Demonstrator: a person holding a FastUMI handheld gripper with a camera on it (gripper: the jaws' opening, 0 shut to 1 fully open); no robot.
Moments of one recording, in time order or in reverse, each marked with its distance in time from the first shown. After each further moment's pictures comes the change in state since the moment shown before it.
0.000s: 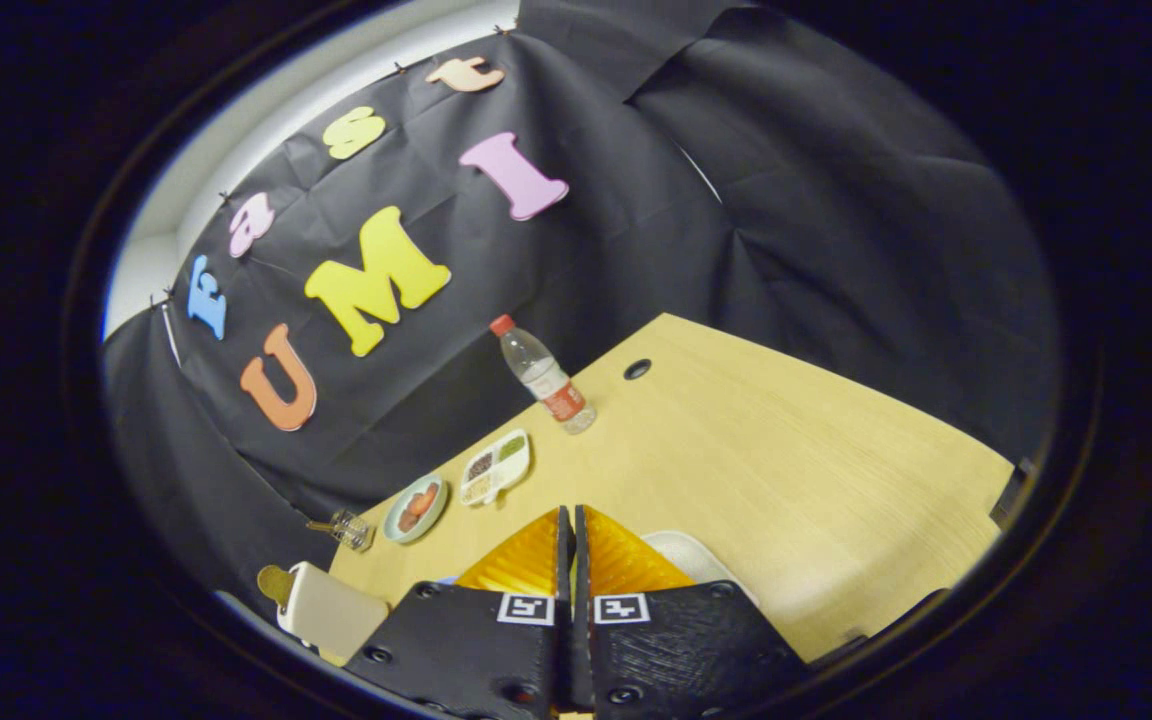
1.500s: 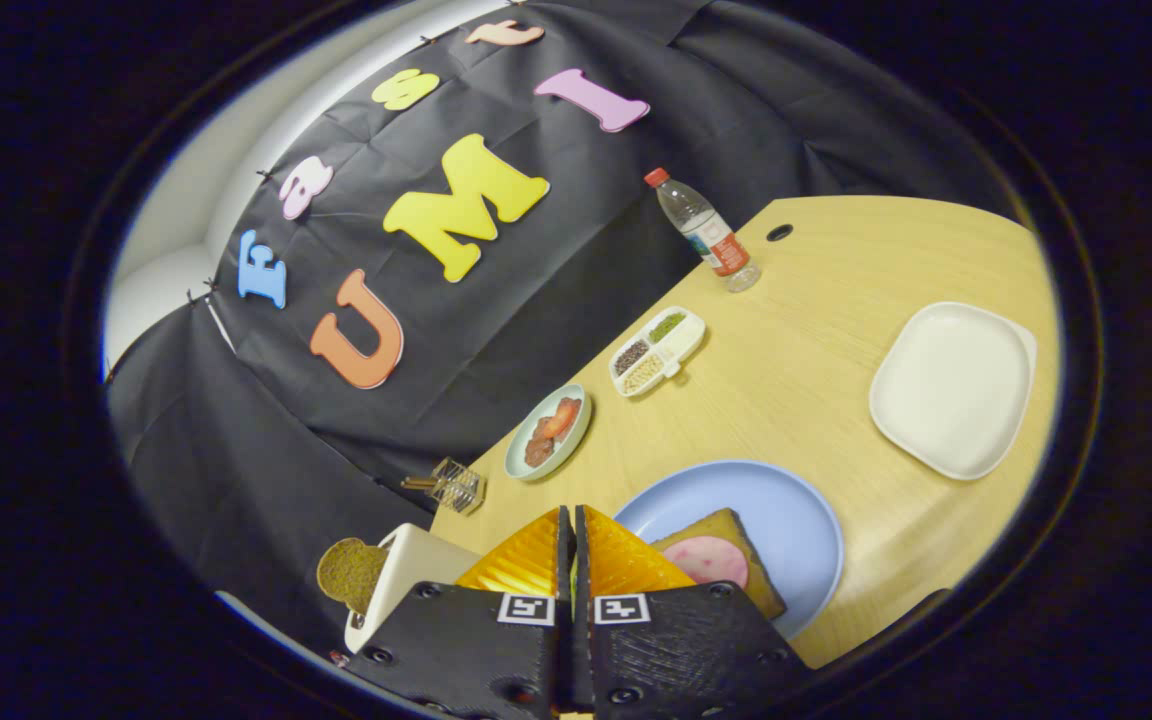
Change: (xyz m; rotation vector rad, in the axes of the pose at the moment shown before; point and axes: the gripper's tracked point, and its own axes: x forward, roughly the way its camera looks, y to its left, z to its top) arm 0.062 0.173 -0.171 0.125 0.143 0.154
